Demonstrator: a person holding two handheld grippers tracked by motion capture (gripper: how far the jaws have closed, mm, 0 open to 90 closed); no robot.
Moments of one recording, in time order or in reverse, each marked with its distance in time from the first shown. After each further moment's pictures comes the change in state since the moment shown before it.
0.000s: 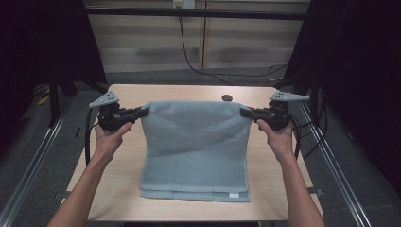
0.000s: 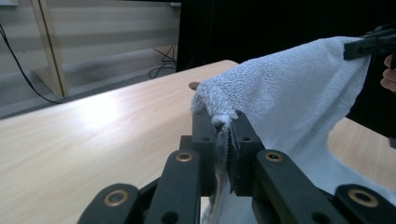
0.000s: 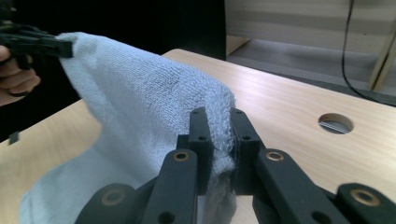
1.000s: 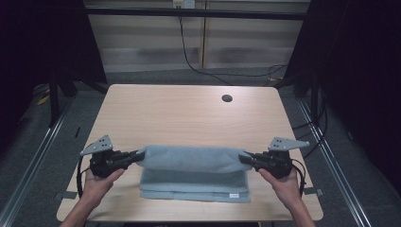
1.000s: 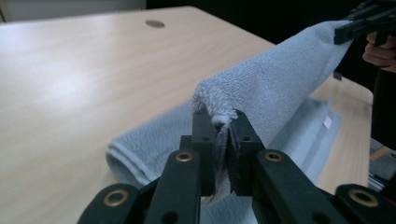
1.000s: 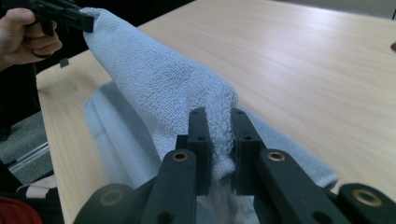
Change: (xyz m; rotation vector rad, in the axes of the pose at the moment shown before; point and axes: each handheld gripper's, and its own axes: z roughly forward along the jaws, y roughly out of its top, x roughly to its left) left arm -0.050 -0.092 -0.049 0.132 -0.099 -0.016; right arm 0.066 -0.091 -0.040 0.129 0.072 -0.047
